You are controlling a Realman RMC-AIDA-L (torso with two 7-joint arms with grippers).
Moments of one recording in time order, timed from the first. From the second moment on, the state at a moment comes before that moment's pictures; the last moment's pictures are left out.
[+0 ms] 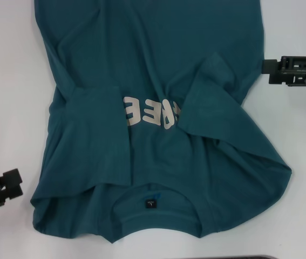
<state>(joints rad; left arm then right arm) -0.16 -2.01 -2.78 -0.64 -0.96 1.94 -2.23 0.49 1.89 -0.68 -0.62 -1.99 -1.65 2.26</state>
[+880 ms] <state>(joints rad) -0.15 -2.02 -2.79 -0.65 -0.82 1.88 -2.40 0.51 1.89 -0.67 -0.62 -2.04 -1.59 2.28</state>
